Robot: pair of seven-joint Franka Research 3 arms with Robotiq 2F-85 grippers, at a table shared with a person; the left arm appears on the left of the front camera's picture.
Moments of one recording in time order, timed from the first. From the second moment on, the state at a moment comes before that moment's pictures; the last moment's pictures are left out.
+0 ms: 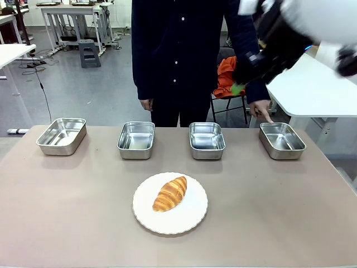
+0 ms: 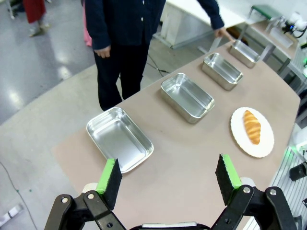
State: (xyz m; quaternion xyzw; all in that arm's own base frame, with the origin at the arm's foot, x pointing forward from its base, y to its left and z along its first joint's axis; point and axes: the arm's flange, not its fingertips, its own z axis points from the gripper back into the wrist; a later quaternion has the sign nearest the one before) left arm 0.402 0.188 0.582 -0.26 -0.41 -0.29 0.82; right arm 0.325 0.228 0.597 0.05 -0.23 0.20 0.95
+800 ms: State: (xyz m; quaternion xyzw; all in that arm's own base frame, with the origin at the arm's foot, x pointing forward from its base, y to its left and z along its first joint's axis) left arm 0.402 0.189 0.582 -0.26 -0.41 -0.29 0.82; right arm 0.328 0.278 0.509 0.06 -0.14 0.12 0.98
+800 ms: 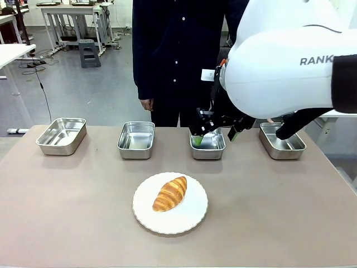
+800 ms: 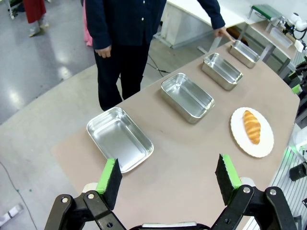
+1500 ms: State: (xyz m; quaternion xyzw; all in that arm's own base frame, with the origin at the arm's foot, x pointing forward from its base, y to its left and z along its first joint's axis) left arm 0.402 0.189 0.582 -0.26 -0.41 -0.29 0.82; right arm 0.305 0.348 0.438 0.08 -0.08 -0.03 0.99
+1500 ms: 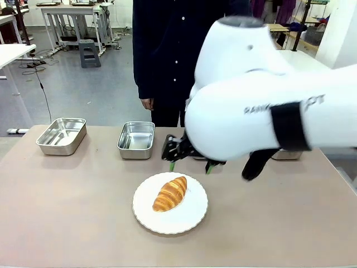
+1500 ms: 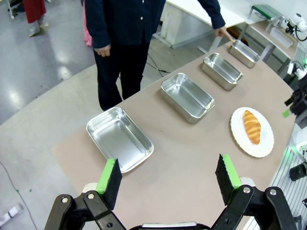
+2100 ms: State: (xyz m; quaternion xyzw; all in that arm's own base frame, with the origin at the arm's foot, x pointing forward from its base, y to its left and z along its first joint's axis) left arm 0.402 0.189 0.582 -0.26 -0.41 -0.29 0.82; right arm 0.323 0.382 0.377 0.10 -0.02 -0.18 0.98
